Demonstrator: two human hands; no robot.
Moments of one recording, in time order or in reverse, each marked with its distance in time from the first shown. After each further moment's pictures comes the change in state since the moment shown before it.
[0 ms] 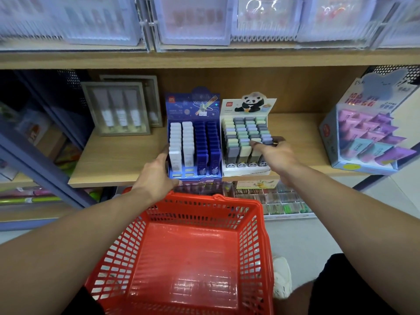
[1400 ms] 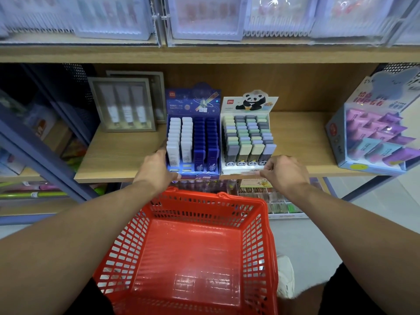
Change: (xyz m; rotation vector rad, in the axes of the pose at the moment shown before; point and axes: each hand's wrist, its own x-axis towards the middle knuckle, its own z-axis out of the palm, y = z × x) left_hand 0.011 -0.007 -0.008 0.057 0.042 -0.058; right_hand 0.001 0.050 0.000 -0.932 0.081 -0.312
